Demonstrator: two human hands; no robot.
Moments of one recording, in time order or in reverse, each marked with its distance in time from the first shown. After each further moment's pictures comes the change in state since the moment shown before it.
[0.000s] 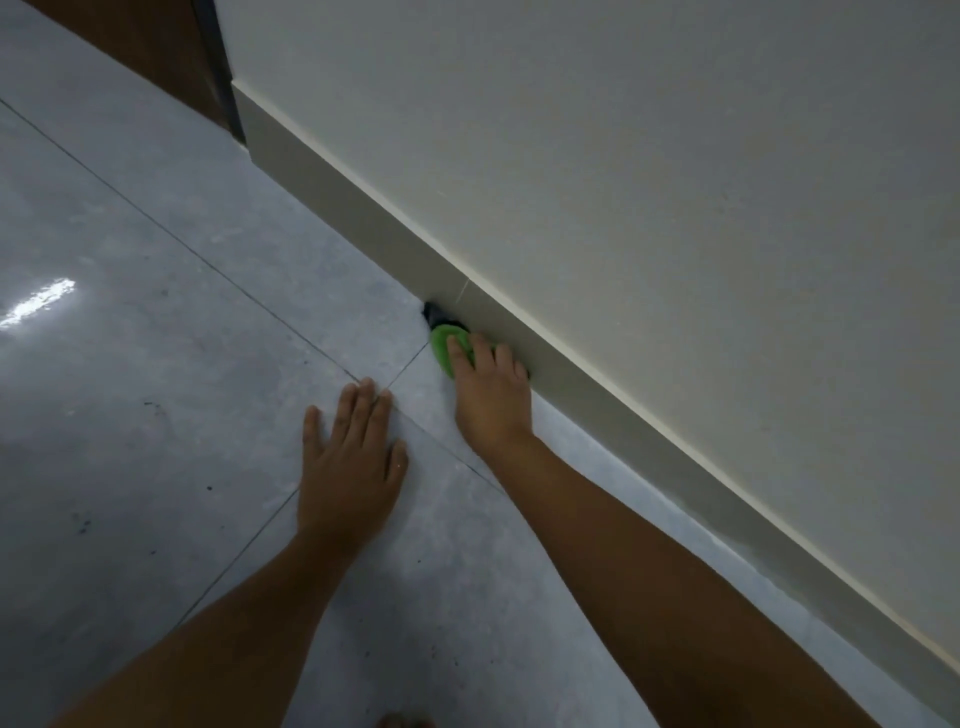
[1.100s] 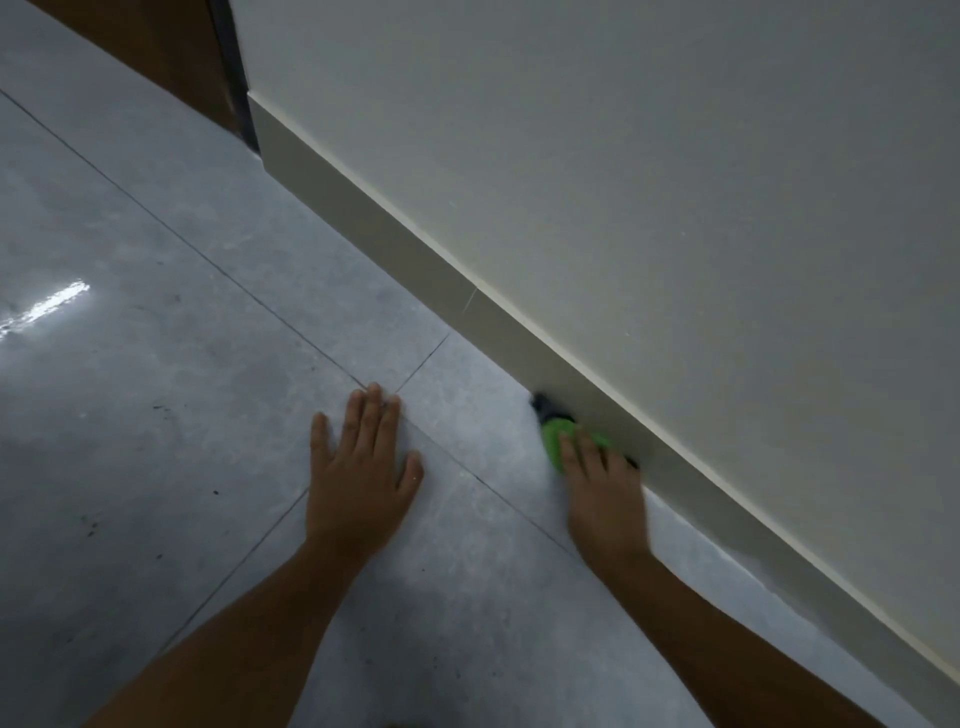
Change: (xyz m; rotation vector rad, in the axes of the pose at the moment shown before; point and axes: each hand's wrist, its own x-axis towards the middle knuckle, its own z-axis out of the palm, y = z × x) left_hand 0.000 0.003 0.004 0.043 -0.015 -0.003; right_hand -0.116 0.091 0.008 -0.168 -0.112 0.093
